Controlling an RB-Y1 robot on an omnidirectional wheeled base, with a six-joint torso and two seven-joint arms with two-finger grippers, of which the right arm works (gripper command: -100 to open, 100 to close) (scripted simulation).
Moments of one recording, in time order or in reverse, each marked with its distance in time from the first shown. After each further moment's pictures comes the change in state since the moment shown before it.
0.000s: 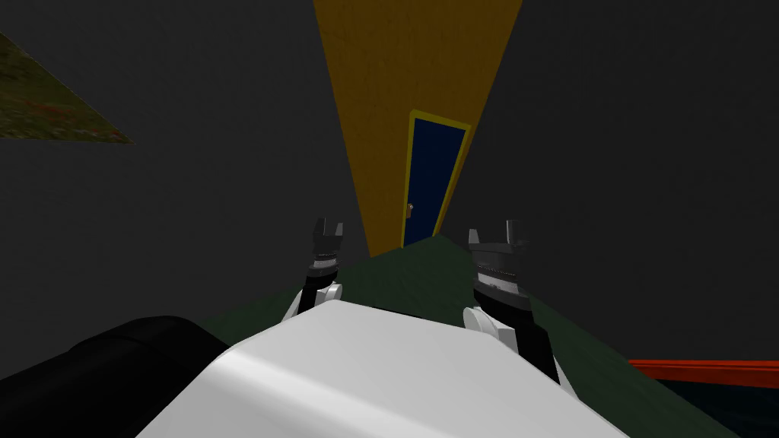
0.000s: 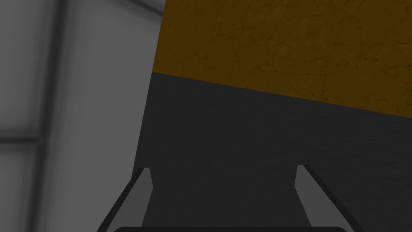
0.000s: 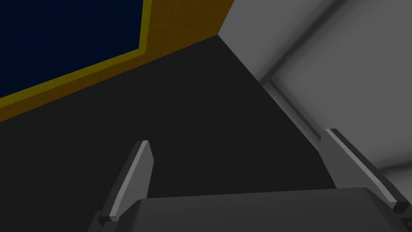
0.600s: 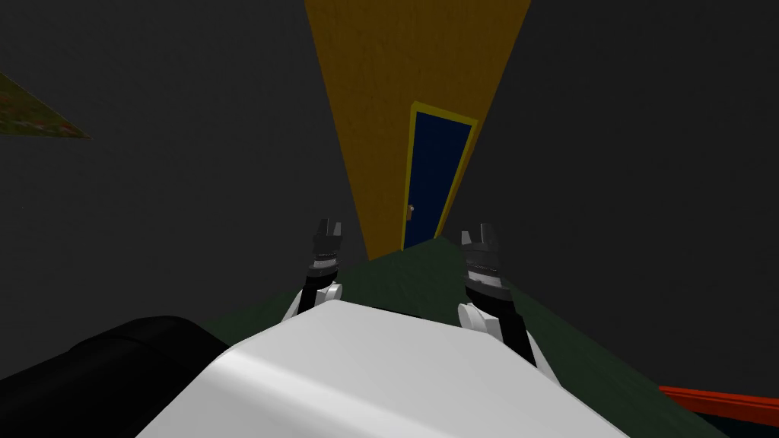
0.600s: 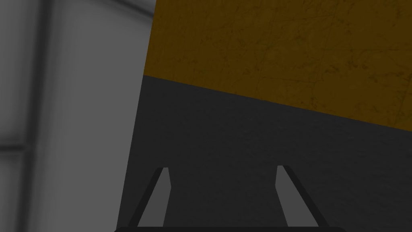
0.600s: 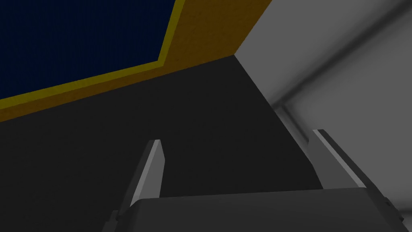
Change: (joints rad) arm -0.049 -0.031 0.009 0.097 0.052 -0.005 0.064
